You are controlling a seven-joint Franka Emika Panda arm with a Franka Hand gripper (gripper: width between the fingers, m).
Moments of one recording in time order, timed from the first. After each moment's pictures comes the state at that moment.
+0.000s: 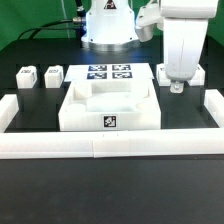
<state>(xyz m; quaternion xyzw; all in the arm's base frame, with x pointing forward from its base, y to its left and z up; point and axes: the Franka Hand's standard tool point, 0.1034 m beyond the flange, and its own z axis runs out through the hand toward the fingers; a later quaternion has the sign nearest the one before) 0.566 0.079 0.072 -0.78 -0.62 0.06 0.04</state>
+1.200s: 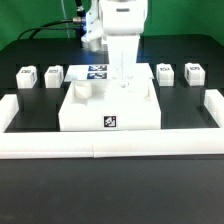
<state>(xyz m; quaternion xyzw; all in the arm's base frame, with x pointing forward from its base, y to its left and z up) 0.438 -0.001 0.027 -0.73 -0.68 0.05 0.06</state>
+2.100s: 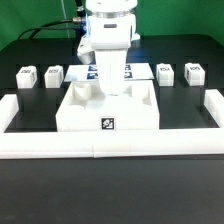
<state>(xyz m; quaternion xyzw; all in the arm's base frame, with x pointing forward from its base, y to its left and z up) 0.442 -0.013 0.008 -0.74 -0.67 0.04 0.06</state>
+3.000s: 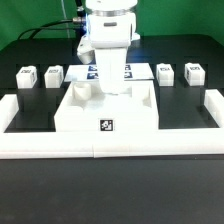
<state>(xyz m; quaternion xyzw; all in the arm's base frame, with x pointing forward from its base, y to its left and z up) 0.447 -0.011 0.010 -0.74 -0.67 0.03 0.05</state>
